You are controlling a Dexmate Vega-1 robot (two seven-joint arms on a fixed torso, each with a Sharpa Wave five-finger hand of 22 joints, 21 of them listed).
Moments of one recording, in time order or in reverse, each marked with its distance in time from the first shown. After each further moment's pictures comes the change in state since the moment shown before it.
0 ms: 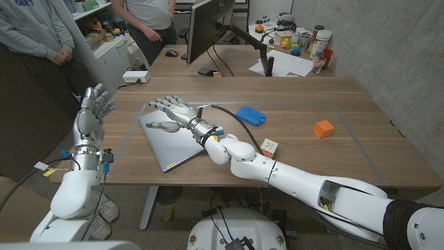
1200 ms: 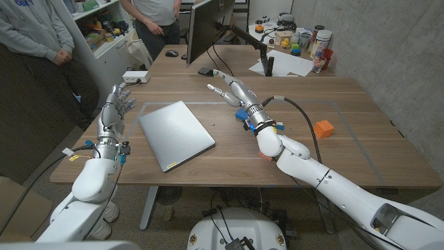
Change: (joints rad) left arm -0.098 0.131 0.134 0.064 -0.068 0.024 0.040; left_hand 0.000 0.000 -0.004 0.004 0.000 -0.014 0.000 -0.001 0.002 -0.016 -0.005 -0.004 0.000 -0.005 -0.005 0.000 0.000 0.000 0.000 0.000 0.000; right arm -0.233 -0.289 0.335 -0.300 0.237 0.055 -0.171; right_hand -0.068 -0.009 -0.033 -0.014 -0.011 0.045 -0.066 0.012 0.005 0.055 -0.031 0.012 0.000 0.111 0.006 0.019 -0.001 0.128 0.002 0.153 0.029
